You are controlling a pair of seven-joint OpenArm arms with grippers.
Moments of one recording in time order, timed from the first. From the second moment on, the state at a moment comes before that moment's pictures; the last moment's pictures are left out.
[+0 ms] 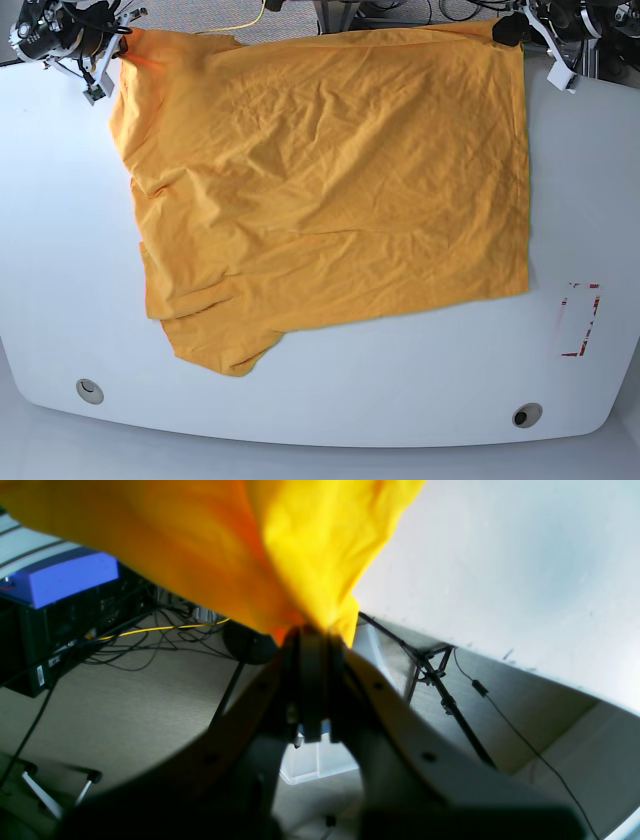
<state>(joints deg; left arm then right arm) 57.8 -38.6 -20.1 113.3 -68.0 -18.6 49.5 -38.7 19.5 37.2 114.2 37.5 40.5 -82.4</state>
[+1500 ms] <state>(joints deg) 20.7 -40.6 -28.4 110.8 -66.4 -18.7 67.8 -9.6 19.8 44.9 107.7 36.4 40.4 -82.7</state>
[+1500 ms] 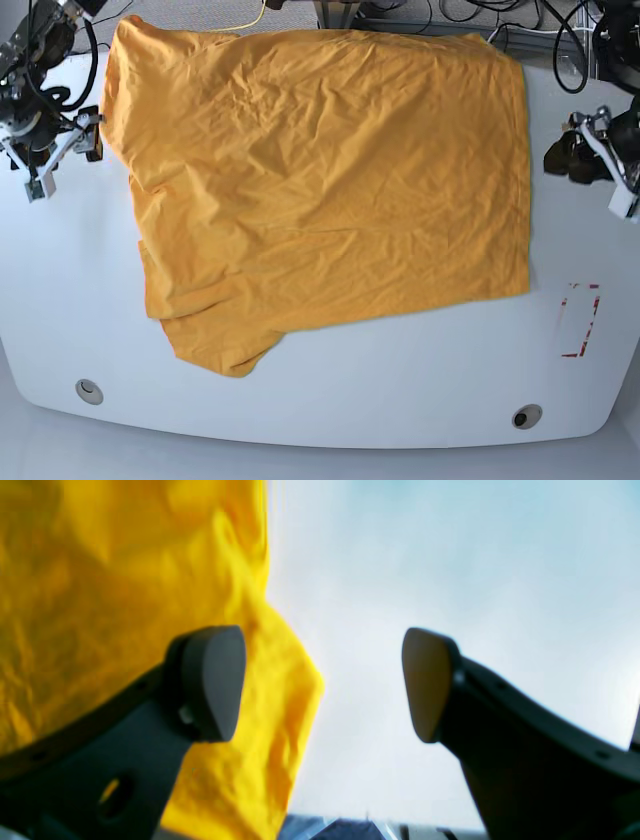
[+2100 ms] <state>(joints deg) -1.4 -28.7 -14.3 99.3 -50.2 -18.8 67.7 10.9 19.5 35.0 79.6 26.3 40.6 -71.2</state>
